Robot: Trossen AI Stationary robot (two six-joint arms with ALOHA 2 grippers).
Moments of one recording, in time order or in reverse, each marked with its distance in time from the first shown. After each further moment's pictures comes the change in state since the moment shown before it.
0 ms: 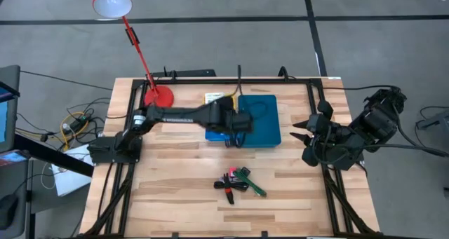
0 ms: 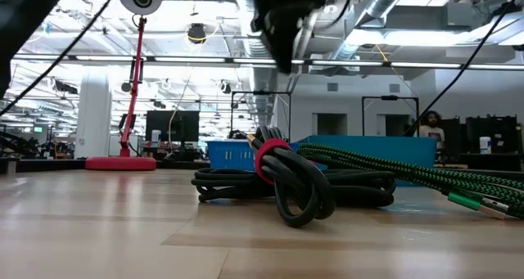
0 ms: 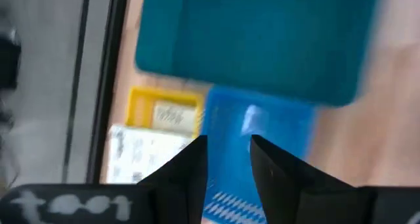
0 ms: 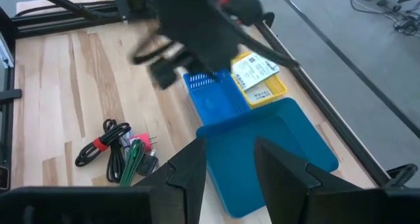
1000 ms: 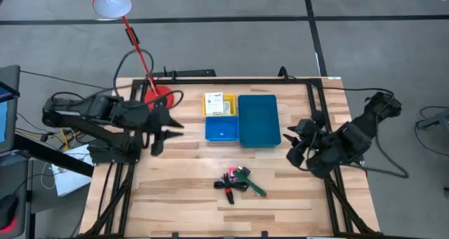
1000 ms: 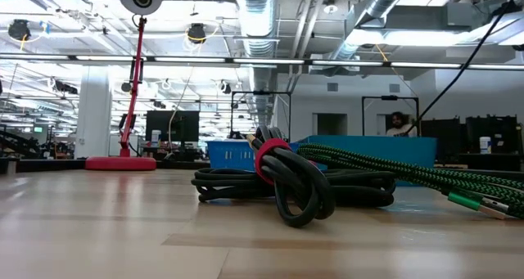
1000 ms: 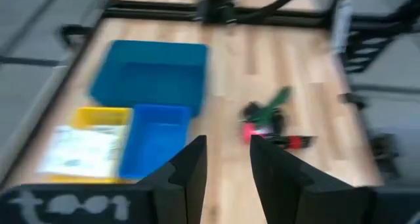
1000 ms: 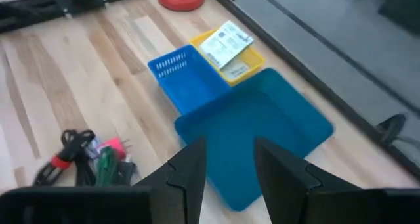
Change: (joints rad) left arm -0.159 -1.117 -0.866 0.395 0.309 -0.090; right arm -0.044 0.004 -0.252 0.071 0.043 0.255
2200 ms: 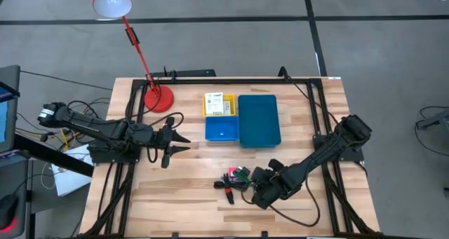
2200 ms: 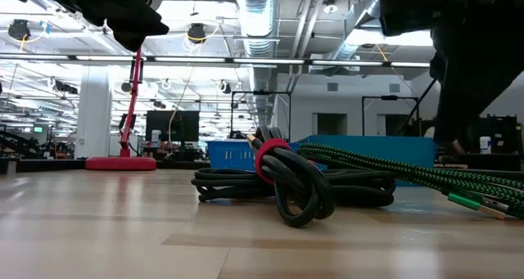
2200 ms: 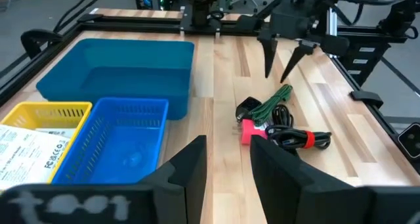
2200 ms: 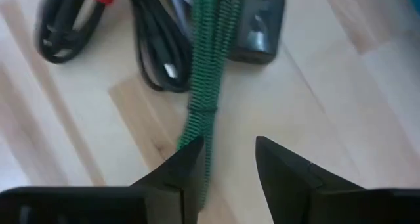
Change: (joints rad) left arm -0.044 -0.236 -0.797 0.785 -0.025 0.045; right arm -0.060 0.515 -0.286 0.742 -0.558 -0.038
